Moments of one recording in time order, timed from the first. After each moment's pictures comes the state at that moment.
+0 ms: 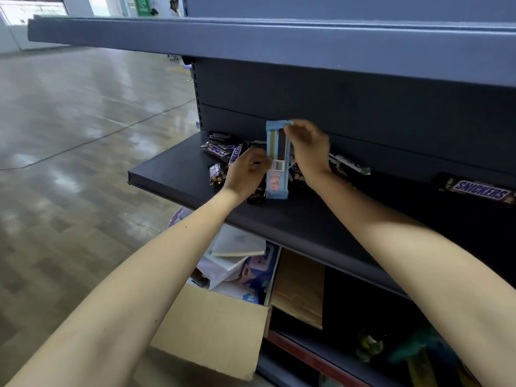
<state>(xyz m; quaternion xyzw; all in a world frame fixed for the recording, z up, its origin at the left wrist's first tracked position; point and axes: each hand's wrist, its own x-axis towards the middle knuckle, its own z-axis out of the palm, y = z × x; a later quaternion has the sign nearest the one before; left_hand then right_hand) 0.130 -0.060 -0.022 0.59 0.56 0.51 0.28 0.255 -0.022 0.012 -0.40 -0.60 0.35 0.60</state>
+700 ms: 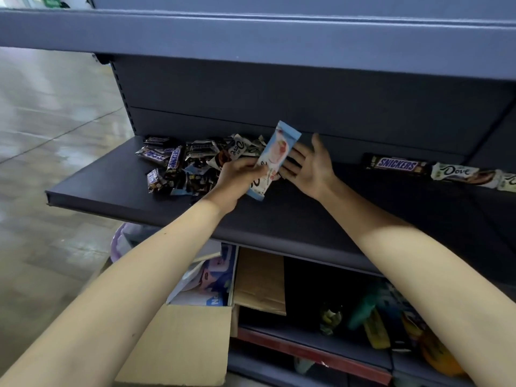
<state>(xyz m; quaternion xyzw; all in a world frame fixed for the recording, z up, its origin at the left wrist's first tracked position) 0.215 -0.058 -0.020 0.55 0.48 0.48 0.49 0.372 -0.043 -0.002 -0.40 -0.32 0.65 0.56</state>
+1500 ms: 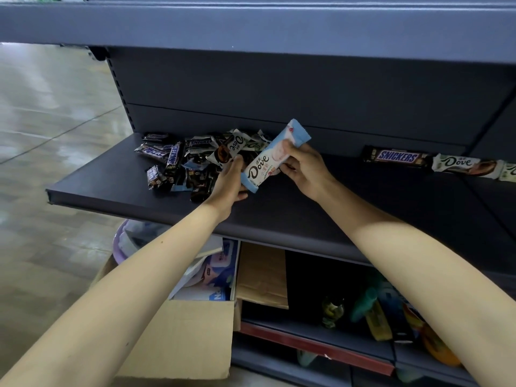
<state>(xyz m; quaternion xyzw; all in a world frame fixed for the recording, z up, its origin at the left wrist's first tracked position) 0.208 -0.065 -0.036 0.46 0.54 0.46 0.54 0.365 -0.053 -0.011 -0.43 -0.42 0.58 0.55</state>
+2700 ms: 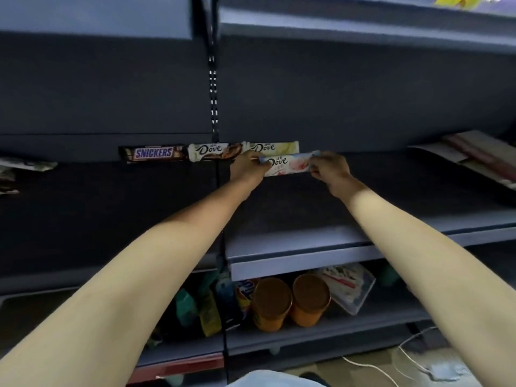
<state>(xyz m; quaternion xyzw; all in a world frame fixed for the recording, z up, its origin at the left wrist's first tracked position) 0.746 -0.121 -0.031 0.64 0.48 0.37 0.47 0.906 -0.184 -0.023 -0.75 -0.30 0.24 0.54</state>
